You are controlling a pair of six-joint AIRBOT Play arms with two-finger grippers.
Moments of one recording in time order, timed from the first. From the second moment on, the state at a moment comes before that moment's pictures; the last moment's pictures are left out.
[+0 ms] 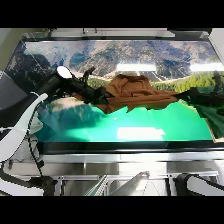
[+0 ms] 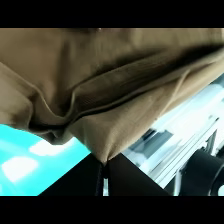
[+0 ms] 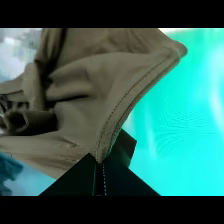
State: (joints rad) left arm -0.31 -1.72 1.45 0.76 -1.24 -1.45; right arm -0.51 -1.31 0.87 -0.45 1.14 0.86
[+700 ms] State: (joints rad) left arm -0.42 -1.72 1.49 0.83 -1.48 -1.46; right arm -0.45 -1.29 0.75 -0.79 1.21 1.05
